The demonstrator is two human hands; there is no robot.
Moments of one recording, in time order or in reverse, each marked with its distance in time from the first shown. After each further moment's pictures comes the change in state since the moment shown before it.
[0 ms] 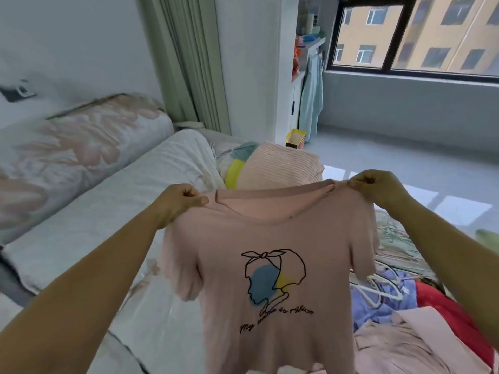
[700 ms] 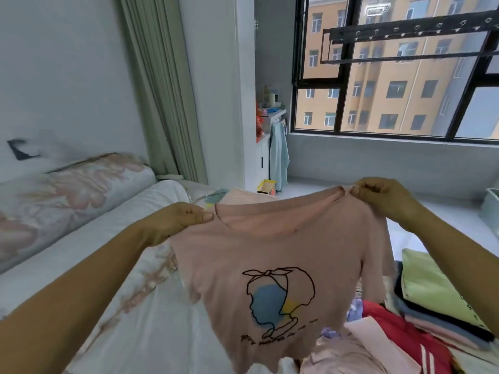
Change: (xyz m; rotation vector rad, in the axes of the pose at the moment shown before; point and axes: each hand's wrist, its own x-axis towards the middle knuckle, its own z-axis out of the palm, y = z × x) left_hand -0.166 0.129 0.056 -0.080 -0.380 0.236; right_hand -0.150 0.007 -0.185 0.059 0.070 -0.279
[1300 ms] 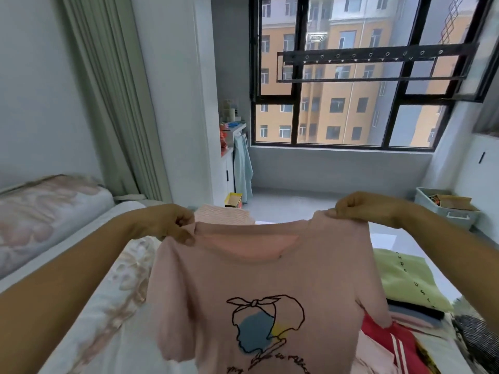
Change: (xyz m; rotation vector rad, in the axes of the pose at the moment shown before) left_hand 0.040 0.026 -0.043 0.503 -0.198 0.048; right_hand -0.021 -0.053 -0.014 -0.116 -0.375 0.228
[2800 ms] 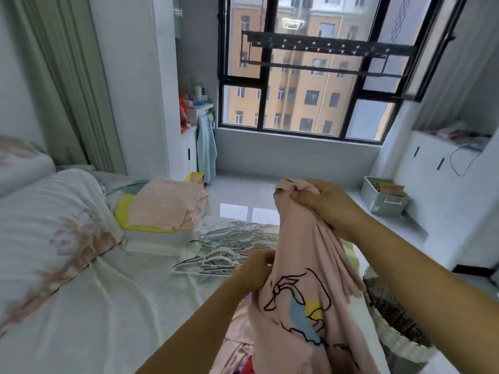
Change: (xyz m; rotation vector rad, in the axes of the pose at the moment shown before) left_hand 0.036 0.172 0.352 -0.384 0.116 0.361; right_hand -0.159 0.056 0.024 0.310 0.420 -0.124
